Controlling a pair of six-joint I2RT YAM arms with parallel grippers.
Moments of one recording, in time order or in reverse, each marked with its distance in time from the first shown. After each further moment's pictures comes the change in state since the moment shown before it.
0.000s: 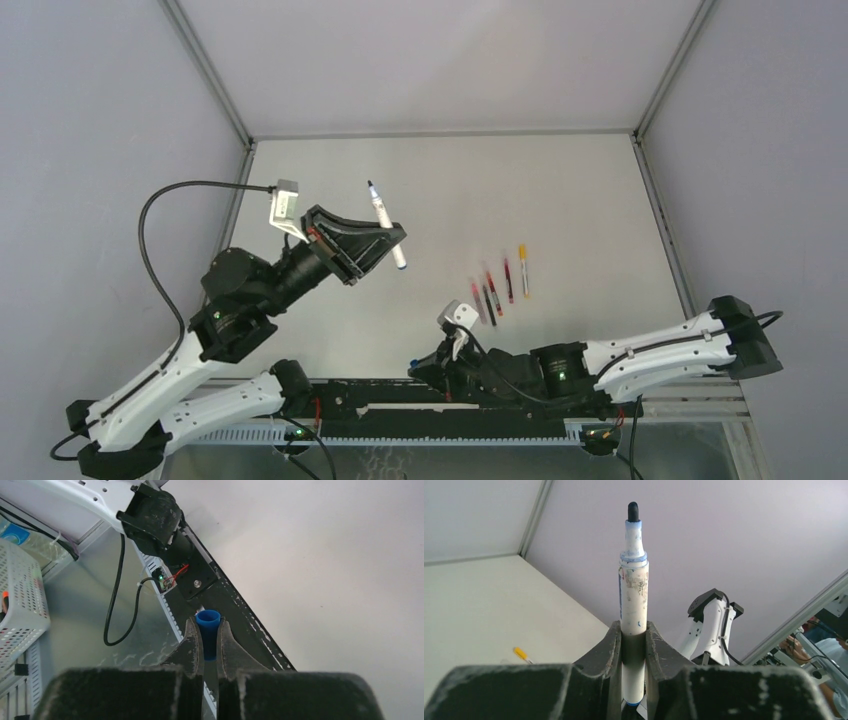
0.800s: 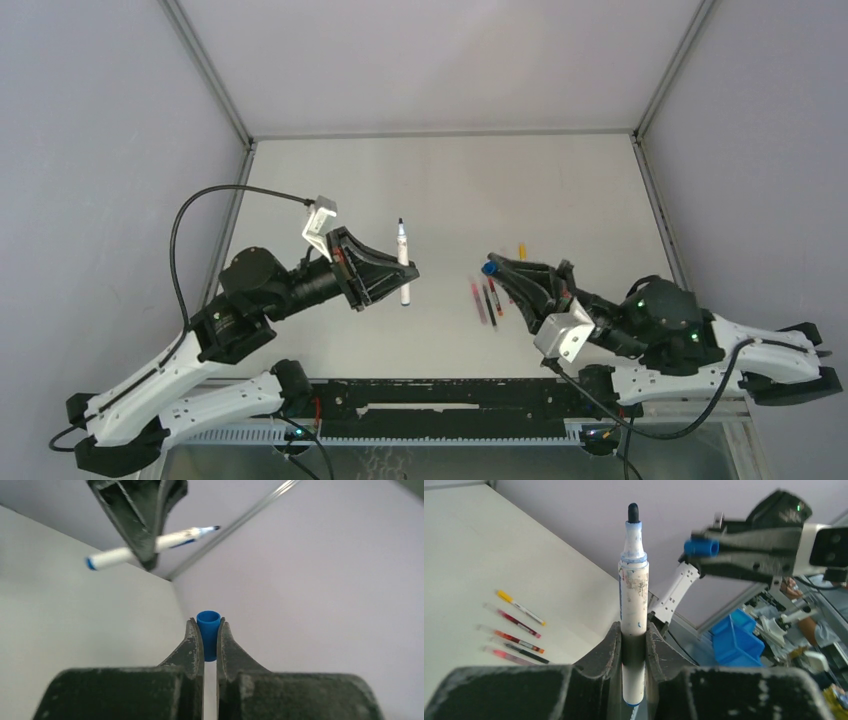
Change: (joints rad) left arm -0.042 -0.011 0.019 -0.217 0.123 0.029; right arm -0.147 -0.403 0.288 -0.174 -0.204 -1.464
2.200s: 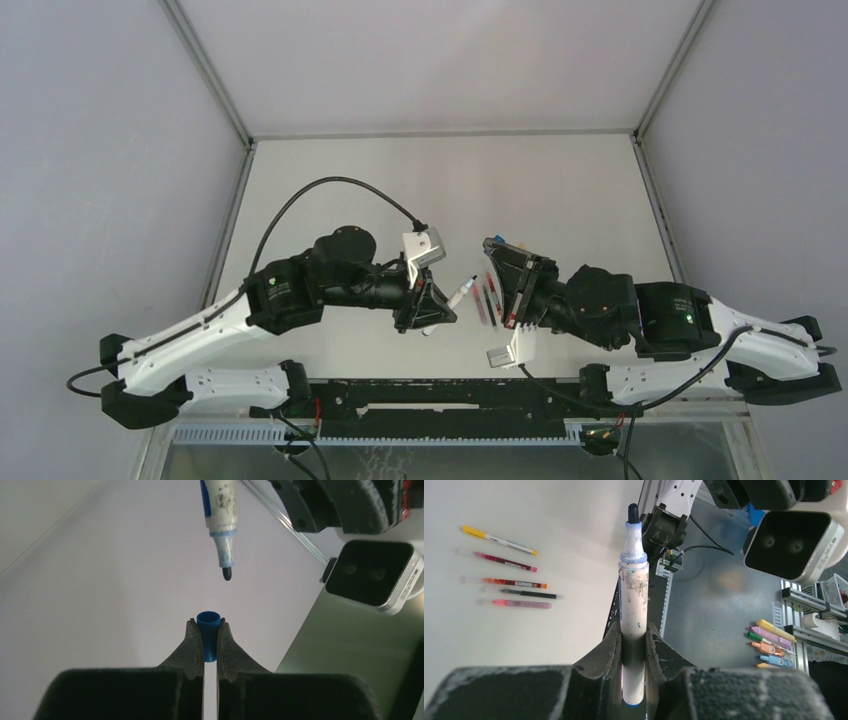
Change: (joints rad) left arm -0.181 0.337 0.255 -0.378 0.140 0.350; right arm -0.088 0.230 0.338 -0.671 0.194 -1.150
